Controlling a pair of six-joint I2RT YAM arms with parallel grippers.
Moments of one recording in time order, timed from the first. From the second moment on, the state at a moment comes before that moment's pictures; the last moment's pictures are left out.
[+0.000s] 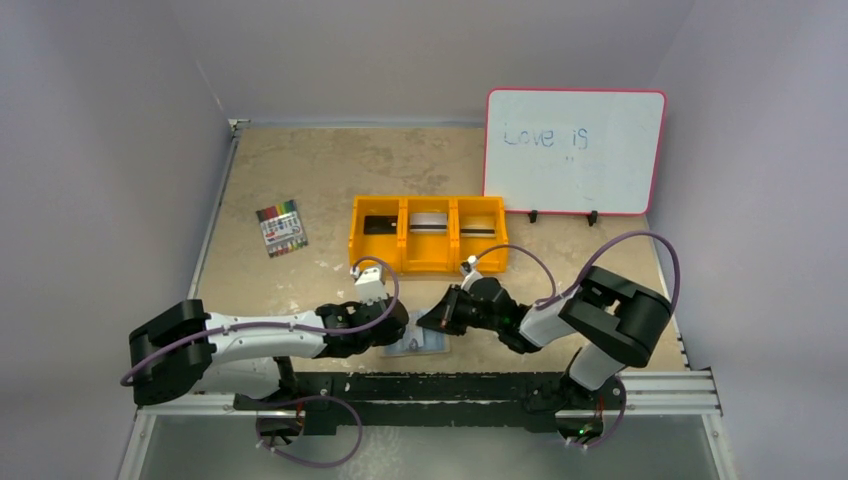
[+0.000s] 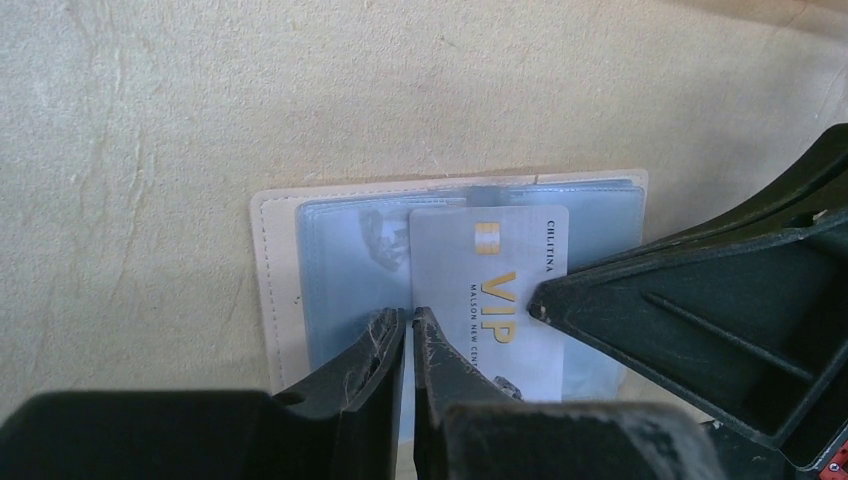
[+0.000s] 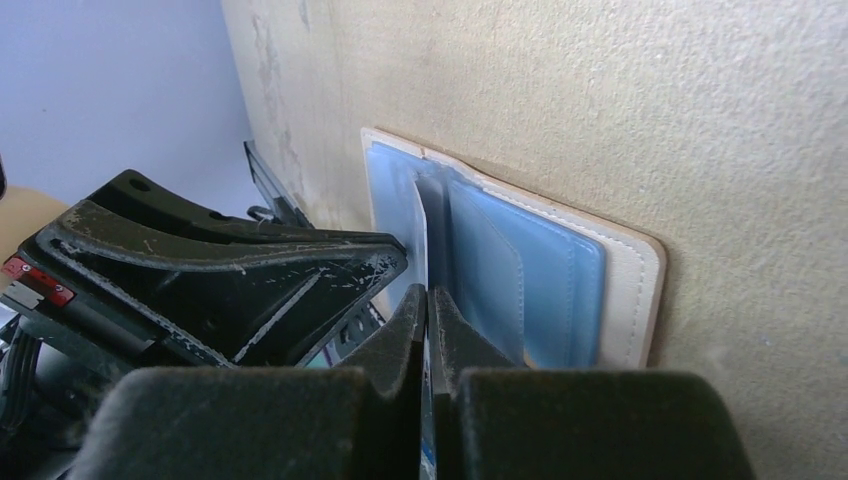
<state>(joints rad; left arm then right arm) -1.17 1.22 0.50 -0.28 -0.46 -1.23 0.93 1.61 0.30 0.81 -0.19 1.29</state>
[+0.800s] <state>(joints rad) -1.17 1.22 0.50 -0.30 -0.47 -1.23 0.93 1.63 0.34 0.77 -0.20 1.24</state>
